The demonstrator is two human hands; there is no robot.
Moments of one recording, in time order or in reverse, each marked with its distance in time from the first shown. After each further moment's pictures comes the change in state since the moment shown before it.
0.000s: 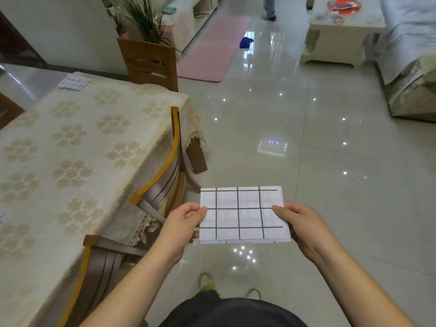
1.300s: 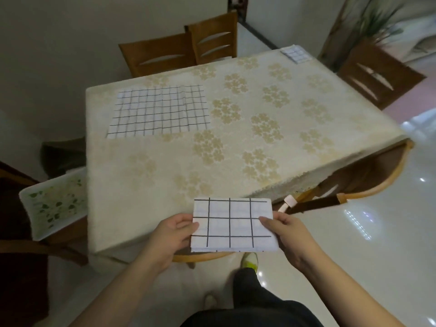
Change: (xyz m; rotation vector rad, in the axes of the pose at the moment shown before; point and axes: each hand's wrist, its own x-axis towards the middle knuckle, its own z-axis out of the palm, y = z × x) left_hand -0.204 -0.220 -0.382 -0.616 0.585 -0.126; right_hand -0.101 0.149 0.439 -0.525 -0.690 0.063
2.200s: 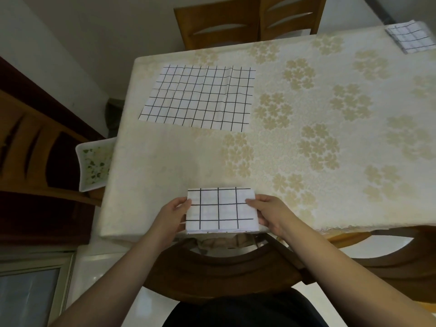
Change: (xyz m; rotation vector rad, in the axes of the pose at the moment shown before) left_hand 0.135 0.021 0.007 -0.084 0.442 -0.118; right_hand 0.237 -0.060 0.038 -0.138 -0.324 0.306
